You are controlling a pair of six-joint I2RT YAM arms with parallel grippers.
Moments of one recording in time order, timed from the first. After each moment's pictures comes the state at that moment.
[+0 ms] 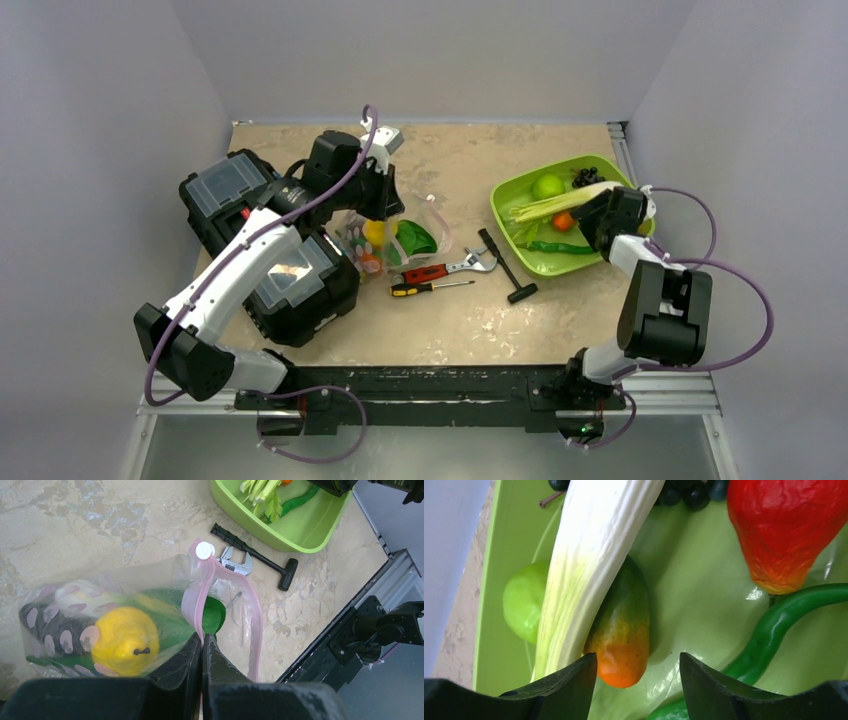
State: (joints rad) left arm -0.55 1.36 1.41 -0.66 0.26 -0.21; right arm -0.23 1.52 0.77 0.04 -0.01 0.79
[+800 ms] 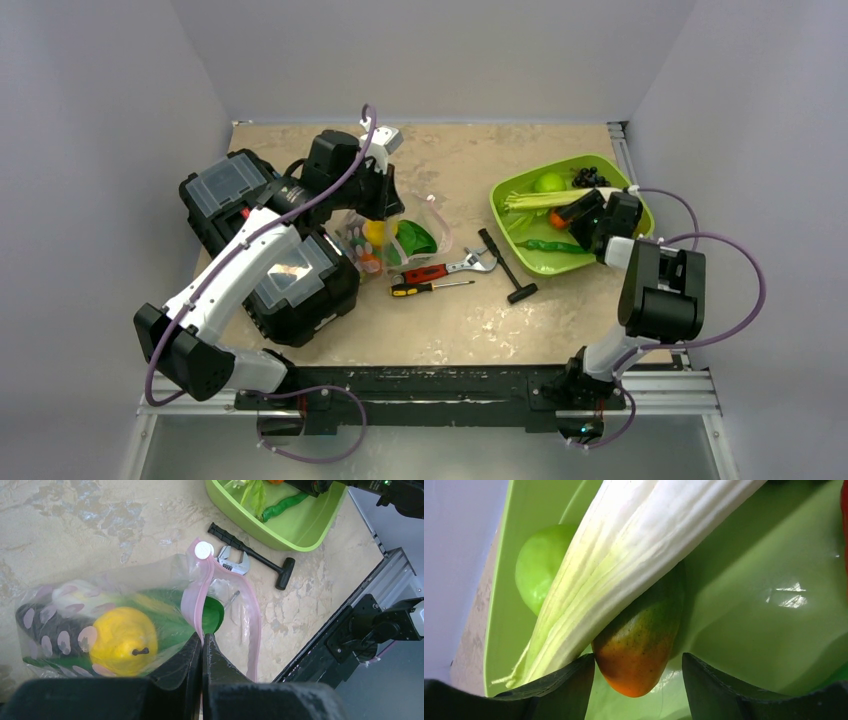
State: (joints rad) left arm -0.54 1.36 1.41 -0.66 0.29 -0.21; right arm -0.26 1.64 0.72 0.29 -0.23 0.76
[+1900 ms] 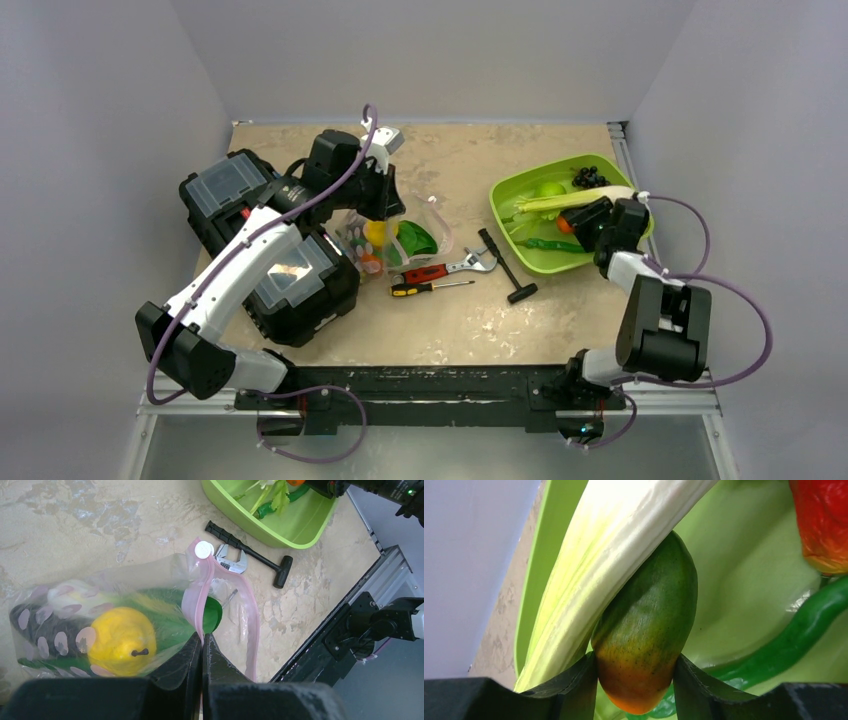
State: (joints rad) left arm -0.53 1.37 1.41 -0.66 0.30 -0.21; right arm -0.26 1.46 0.62 0.25 -0.20 0.80
